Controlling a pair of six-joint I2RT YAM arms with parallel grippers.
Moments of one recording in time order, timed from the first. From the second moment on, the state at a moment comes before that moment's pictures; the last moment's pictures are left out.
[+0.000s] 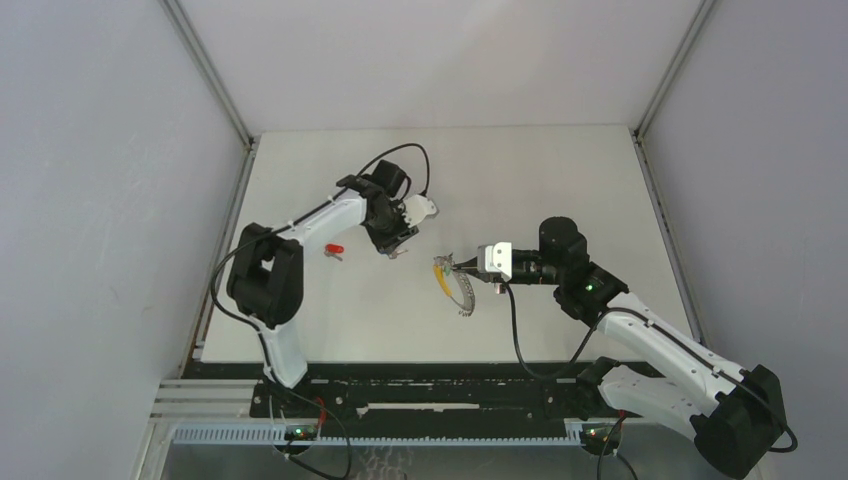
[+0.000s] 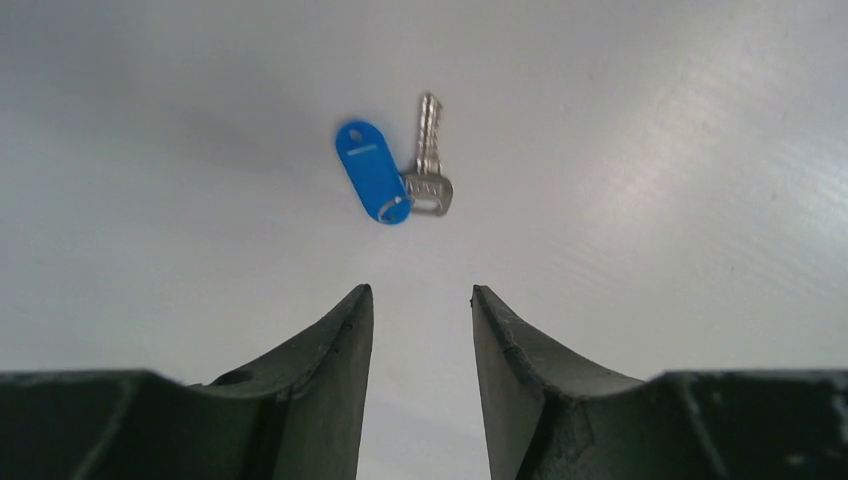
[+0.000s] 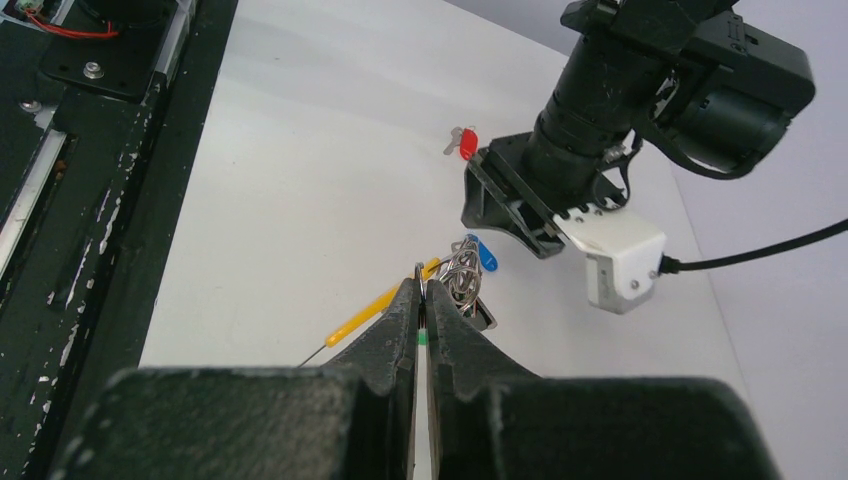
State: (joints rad) left arm -0.51 1.85 1.42 -0.79 0.09 0.58; right arm 0.64 0.96 0.71 -0.01 -0.79 -0.64
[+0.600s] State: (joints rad) left arm -0.39 2.00 1.54 -0.93 0.27 0.90; right arm 0.64 0.96 0.71 -0.01 -0.79 -0.64
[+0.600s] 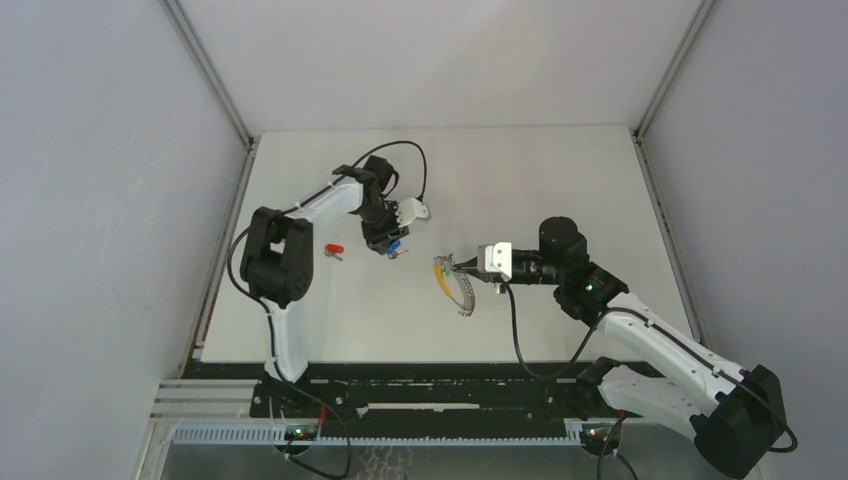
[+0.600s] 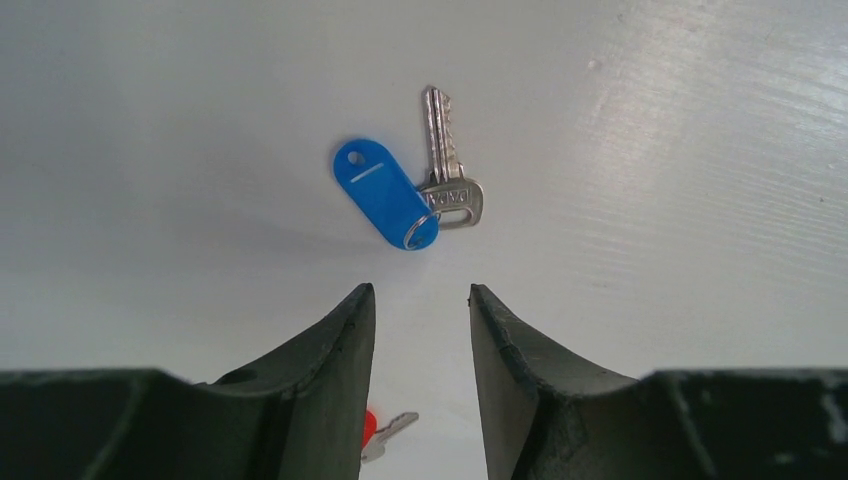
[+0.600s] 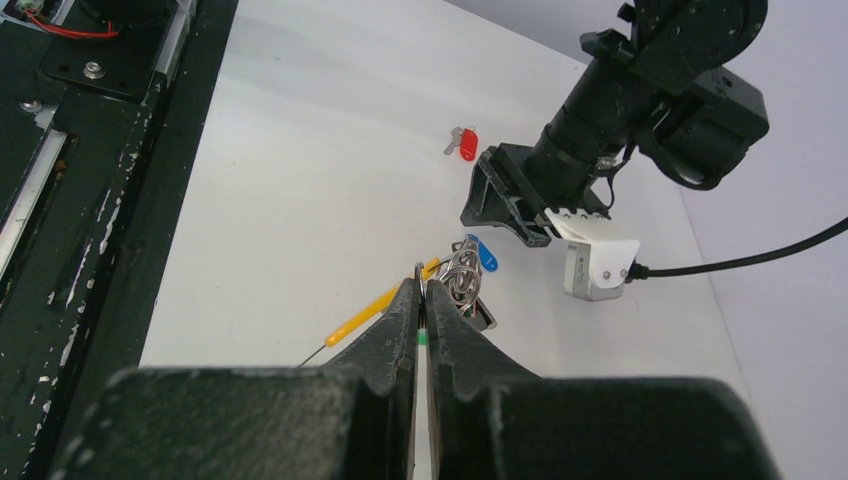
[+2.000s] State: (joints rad) left arm -0.44 2.08 1.56 -0.92 0.32 0.92; right arm 0.64 0.96 0.71 -0.01 -0.81 -0.64
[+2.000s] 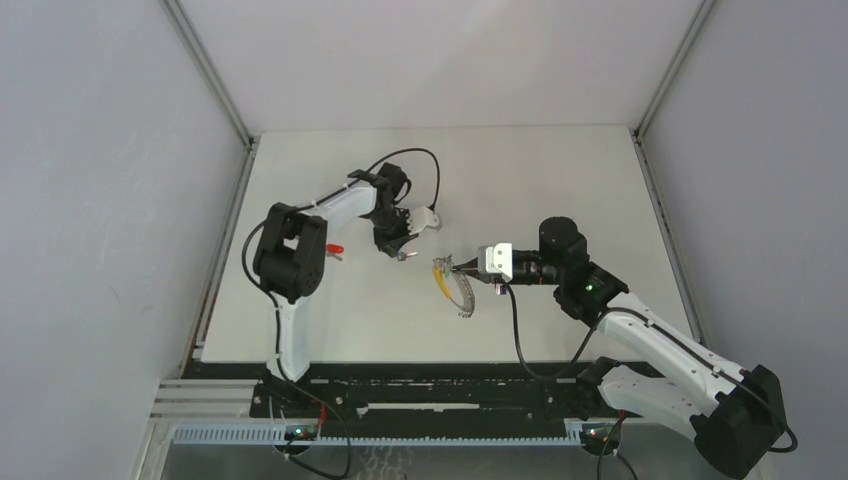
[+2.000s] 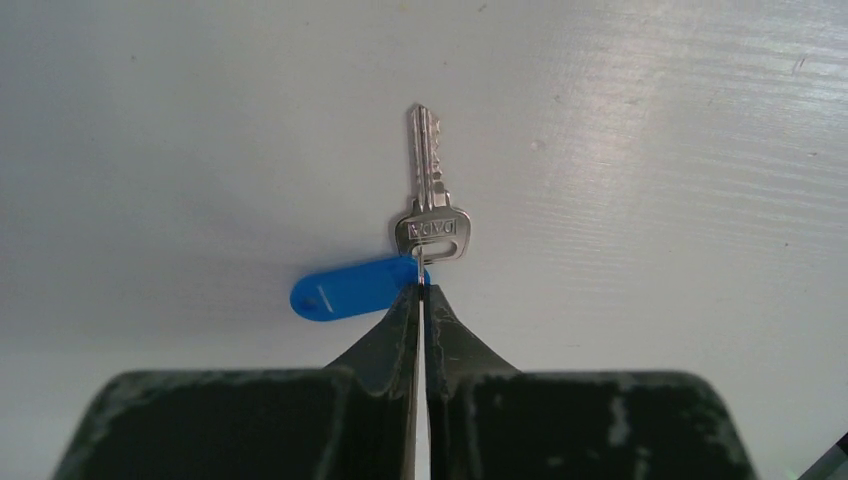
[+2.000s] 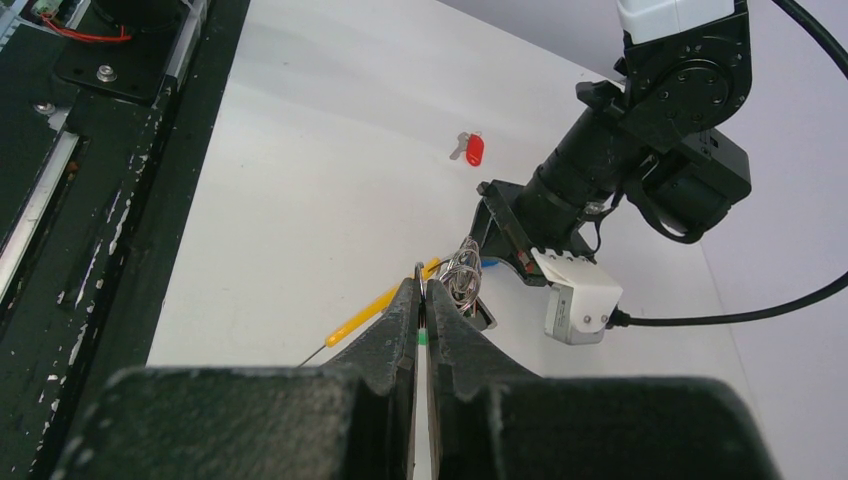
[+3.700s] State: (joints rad) left arm -0.71 1.11 0.68 -0.29 0.09 -0.04; right arm 0.74 0.93 0.63 0.02 -0.57 -0.50
